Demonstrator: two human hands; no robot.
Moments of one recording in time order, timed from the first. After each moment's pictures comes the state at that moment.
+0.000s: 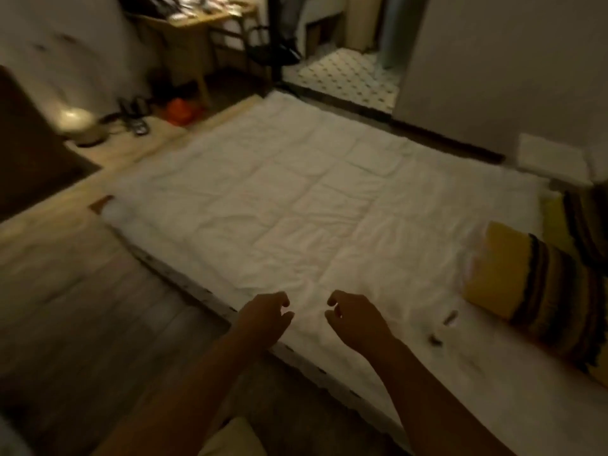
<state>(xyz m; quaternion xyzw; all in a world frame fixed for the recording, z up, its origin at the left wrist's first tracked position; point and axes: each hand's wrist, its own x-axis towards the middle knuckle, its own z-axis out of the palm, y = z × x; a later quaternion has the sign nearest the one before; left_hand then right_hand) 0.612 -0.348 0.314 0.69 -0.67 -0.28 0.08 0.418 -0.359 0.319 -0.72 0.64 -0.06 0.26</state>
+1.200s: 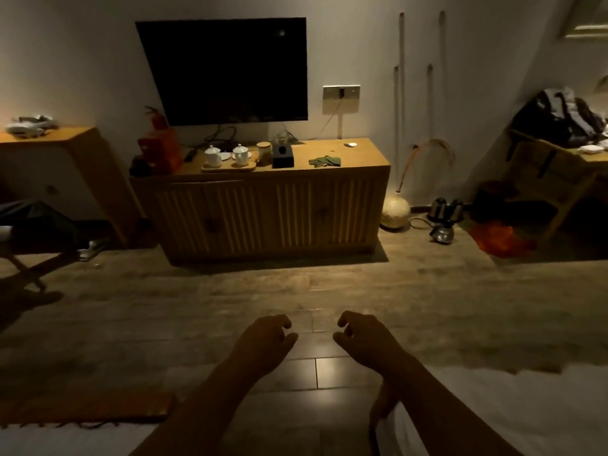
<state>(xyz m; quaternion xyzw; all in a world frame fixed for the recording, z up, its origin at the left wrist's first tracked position) 1.551 -0.570 0.401 0.92 -0.29 -0.15 0.19 1.460 -0.764 0.376 -0.93 0.21 0.05 0.29</state>
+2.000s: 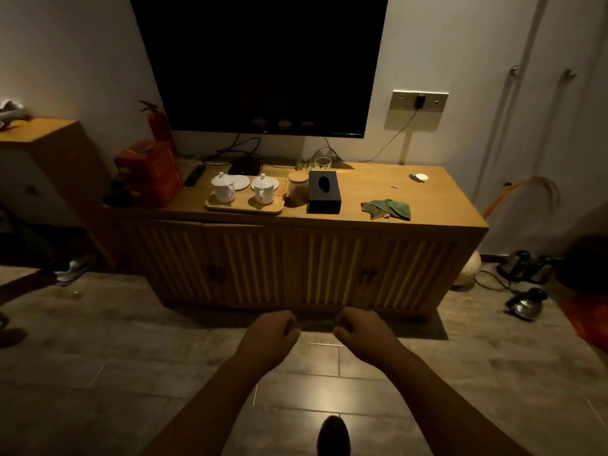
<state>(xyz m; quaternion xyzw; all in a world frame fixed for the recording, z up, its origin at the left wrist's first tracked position) 2.135 -0.751 0.361 0.93 -0.25 -0.14 0.24 2.064 -0.949 0.349 -0.95 0.14 0.06 0.28</state>
